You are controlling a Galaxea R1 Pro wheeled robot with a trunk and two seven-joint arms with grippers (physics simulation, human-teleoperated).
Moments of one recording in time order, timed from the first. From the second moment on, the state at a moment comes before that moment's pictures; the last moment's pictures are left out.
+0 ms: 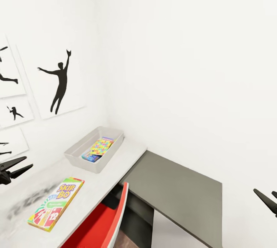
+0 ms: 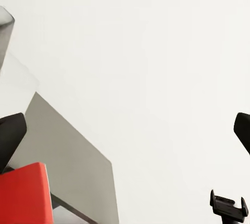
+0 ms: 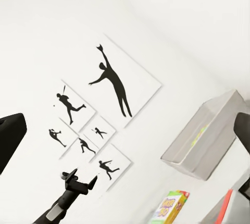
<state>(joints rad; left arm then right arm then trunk) -0.48 0.67 0.46 -0.75 0.47 0.90 -1.48 0.18 -0.37 -0.67 -1.52 -1.07 0.79 1.18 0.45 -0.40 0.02</state>
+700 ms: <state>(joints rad) -0.47 0.67 0.46 -0.75 0.47 0.90 -1.48 0.18 -0.37 -0.66 -1.53 -1.07 0.79 1.18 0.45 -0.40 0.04</state>
